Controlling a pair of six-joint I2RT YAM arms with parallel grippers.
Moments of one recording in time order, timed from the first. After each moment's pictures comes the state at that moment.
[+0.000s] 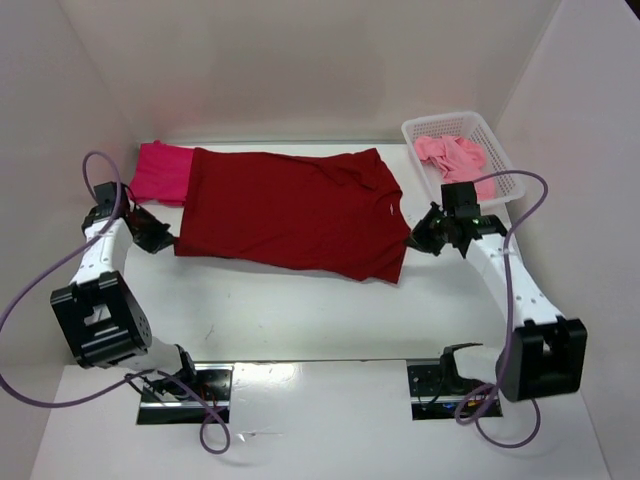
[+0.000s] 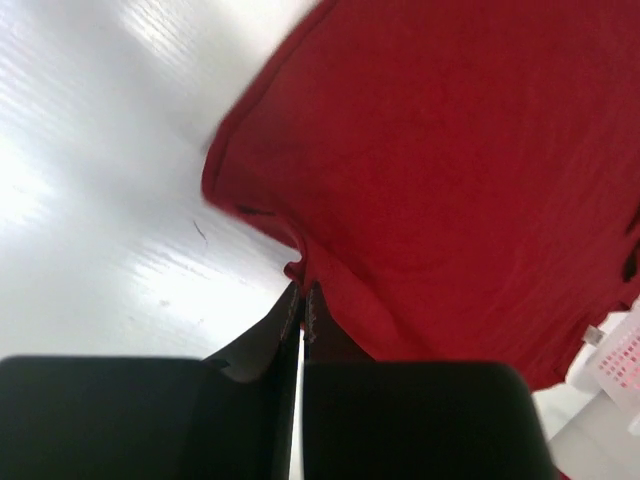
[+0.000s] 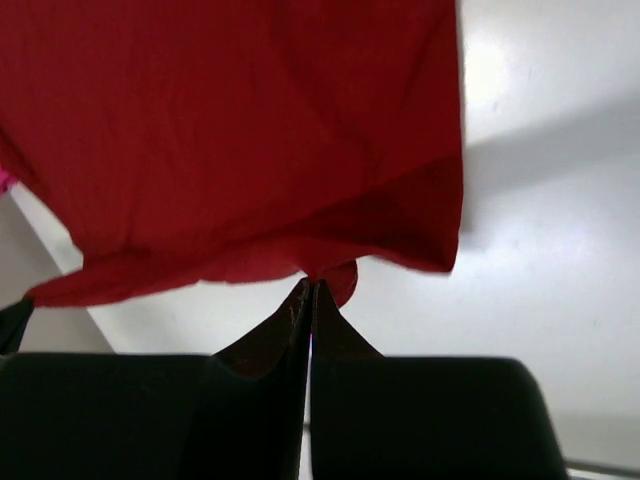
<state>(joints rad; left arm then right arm) 0.41 1.46 1.07 -0.64 0.25 -0.61 0.11 1.21 0.97 -0.68 -0.18 0.82</state>
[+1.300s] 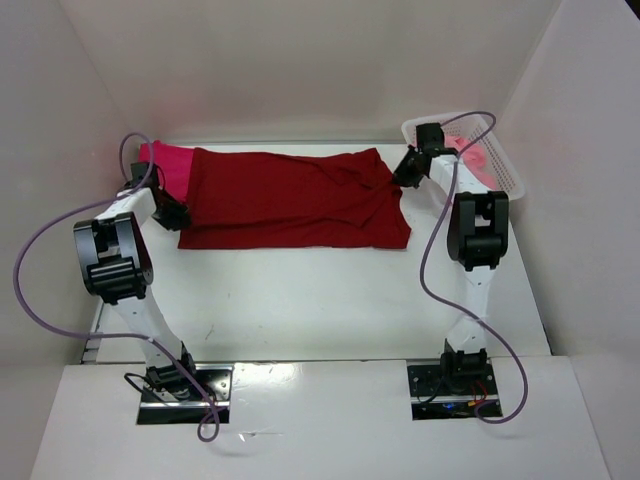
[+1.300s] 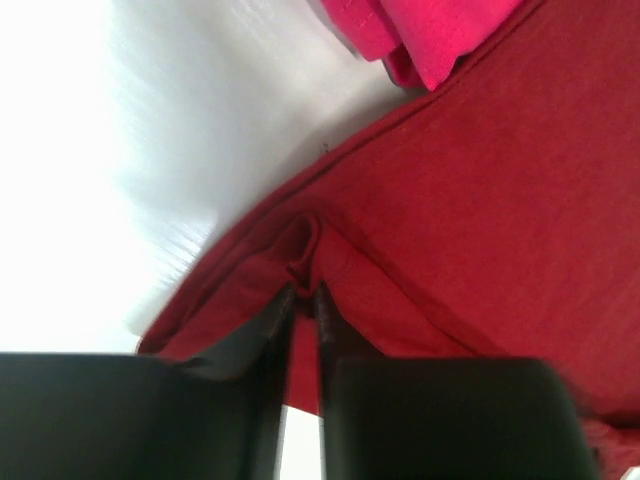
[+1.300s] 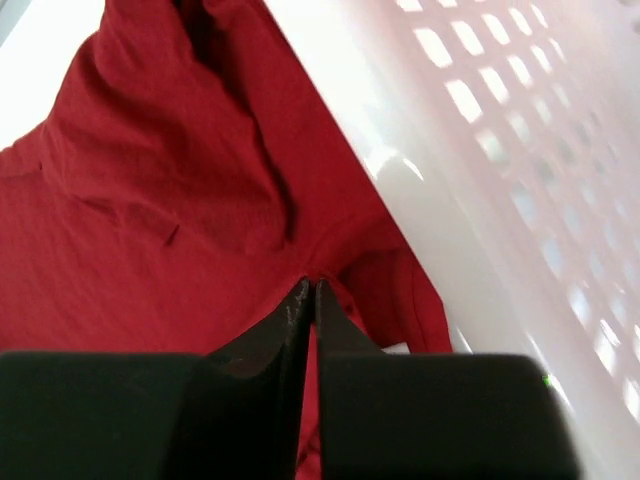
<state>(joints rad) 0.29 1.93 1.35 -0.49 0.11 -0.64 0.05 2.21 1.80 -0.48 -0.15 0.66</state>
